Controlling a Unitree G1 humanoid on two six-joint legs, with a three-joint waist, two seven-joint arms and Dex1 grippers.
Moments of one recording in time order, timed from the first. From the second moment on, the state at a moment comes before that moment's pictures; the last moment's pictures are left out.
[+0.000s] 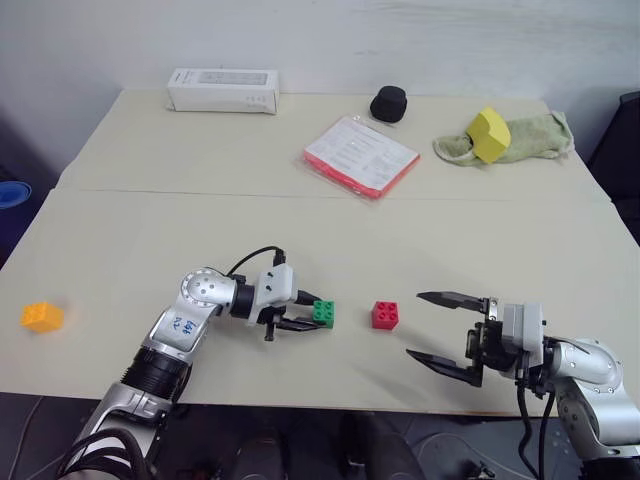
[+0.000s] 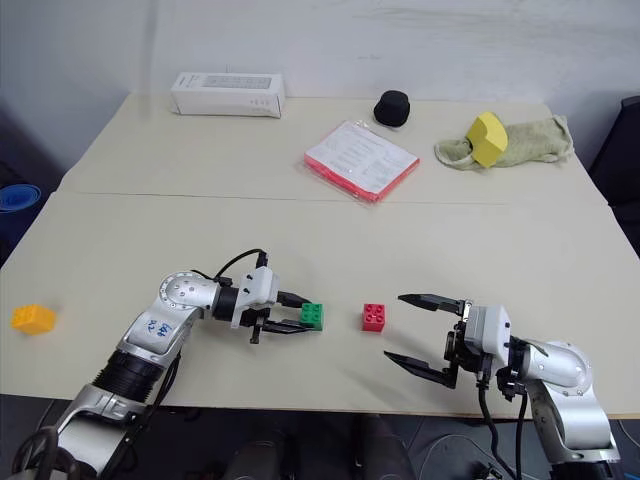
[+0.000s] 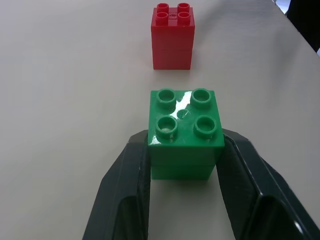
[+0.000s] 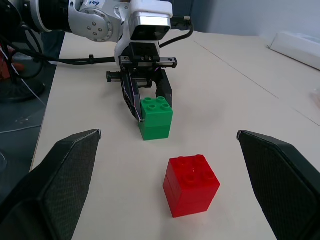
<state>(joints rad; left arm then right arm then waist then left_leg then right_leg) -0.50 0.51 -0.28 0.18 -0.16 0.06 -1.17 0.07 -0.63 -0.13 -0.21 0.53 -0.13 1.22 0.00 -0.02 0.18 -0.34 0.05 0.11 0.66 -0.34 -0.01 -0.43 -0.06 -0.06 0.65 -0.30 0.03</state>
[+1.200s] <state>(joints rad) 0.36 0.59 0.55 -0.17 -0.47 0.10 -0.96 0.09 -0.58 -0.13 -0.31 0.58 -0.13 1.19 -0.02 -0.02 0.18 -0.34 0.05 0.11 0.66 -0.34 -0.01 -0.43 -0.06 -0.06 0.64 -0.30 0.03</state>
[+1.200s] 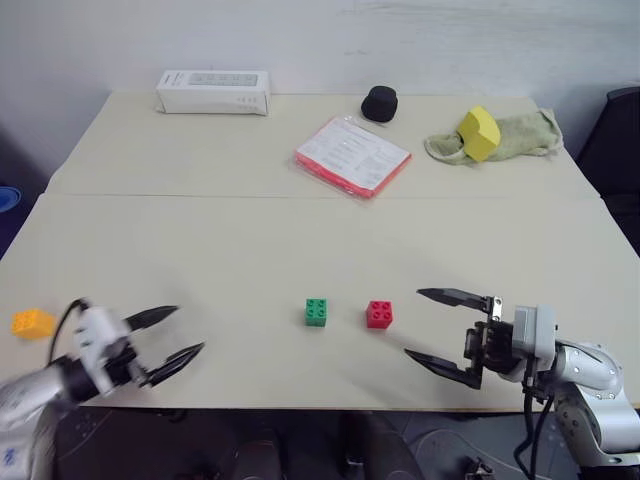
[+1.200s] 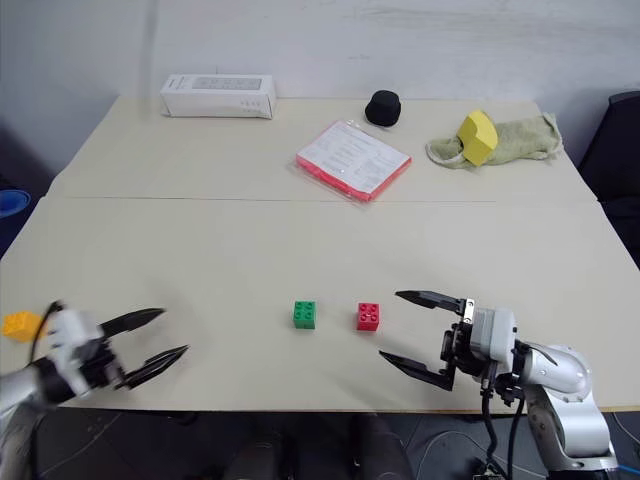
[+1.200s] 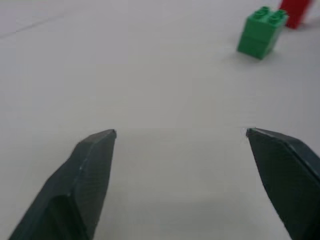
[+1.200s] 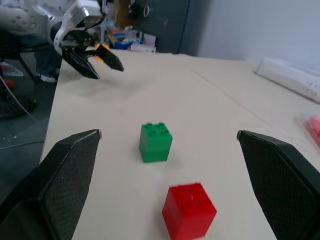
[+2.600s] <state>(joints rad) 0.14 0.50 0.78 0.13 -0.52 0.22 -0.23 0.06 -0.57 -0.11 -0.35 0.57 -0.06 1.06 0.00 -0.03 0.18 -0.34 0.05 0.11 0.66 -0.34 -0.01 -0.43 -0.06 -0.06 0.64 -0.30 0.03</state>
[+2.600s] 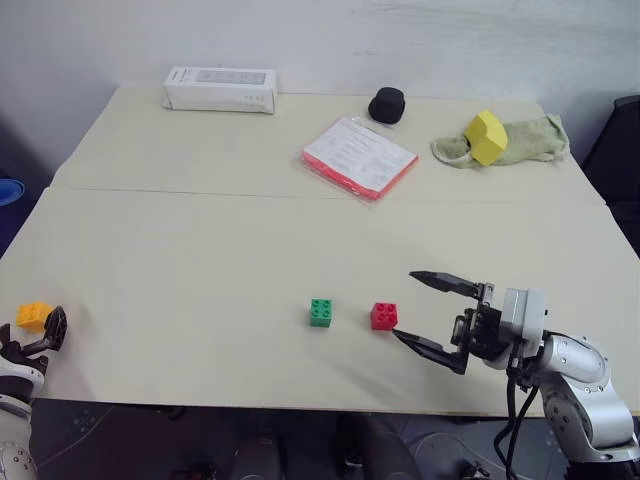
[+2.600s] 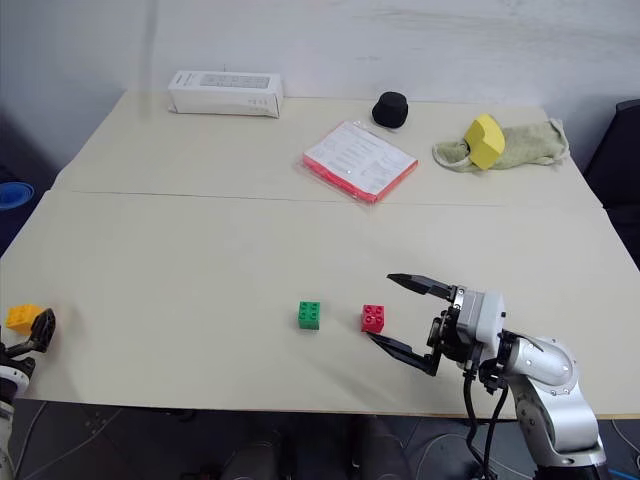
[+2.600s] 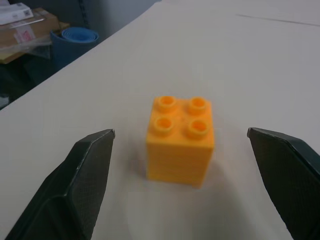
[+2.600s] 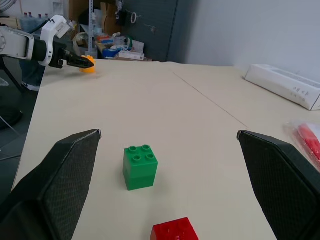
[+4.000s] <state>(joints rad) -0.53 0.66 -0.12 0.46 -0.28 -0.16 -1.49 0.18 -0.71 -0.30 -0.32 0.58 -0.09 1.14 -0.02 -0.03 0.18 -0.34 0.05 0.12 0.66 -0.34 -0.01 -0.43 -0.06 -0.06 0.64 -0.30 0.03</state>
